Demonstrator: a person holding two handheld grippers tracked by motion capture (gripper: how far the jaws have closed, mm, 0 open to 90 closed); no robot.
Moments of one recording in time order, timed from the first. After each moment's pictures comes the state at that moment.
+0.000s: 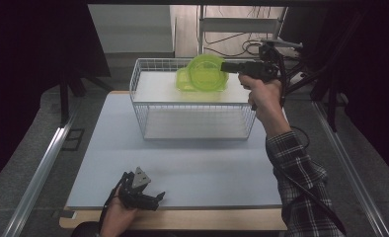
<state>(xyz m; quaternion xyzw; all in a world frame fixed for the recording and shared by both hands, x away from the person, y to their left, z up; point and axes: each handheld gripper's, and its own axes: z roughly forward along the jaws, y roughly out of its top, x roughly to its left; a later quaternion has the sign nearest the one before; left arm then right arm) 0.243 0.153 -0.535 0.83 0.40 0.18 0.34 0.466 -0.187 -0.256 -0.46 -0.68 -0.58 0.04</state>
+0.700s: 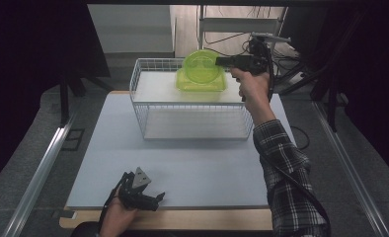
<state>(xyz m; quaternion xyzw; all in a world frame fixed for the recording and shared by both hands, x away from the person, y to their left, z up) 0.243 0.153 -0.536 0.83 0.40 0.18 0.34 0.496 -0.168 -0.263 -0.49 -0.67 -0.56 0.02</state>
